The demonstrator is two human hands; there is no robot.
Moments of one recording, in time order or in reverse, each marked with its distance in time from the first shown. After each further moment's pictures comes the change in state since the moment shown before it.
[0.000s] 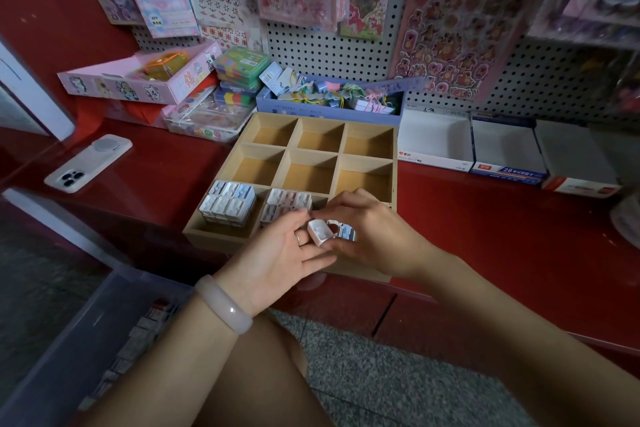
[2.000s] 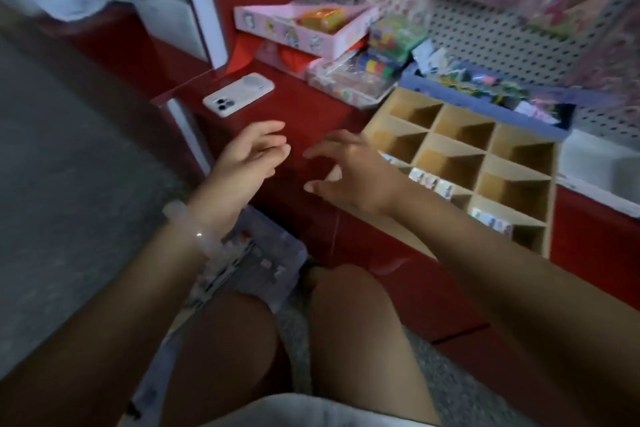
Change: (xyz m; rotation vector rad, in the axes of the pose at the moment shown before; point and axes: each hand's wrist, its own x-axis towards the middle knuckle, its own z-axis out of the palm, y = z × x) left_hand -0.102 0.076 -0.155 0.573 0.555 0.634; right_hand 0.145 -0.131 0.079 0.018 -0.263 -0.094
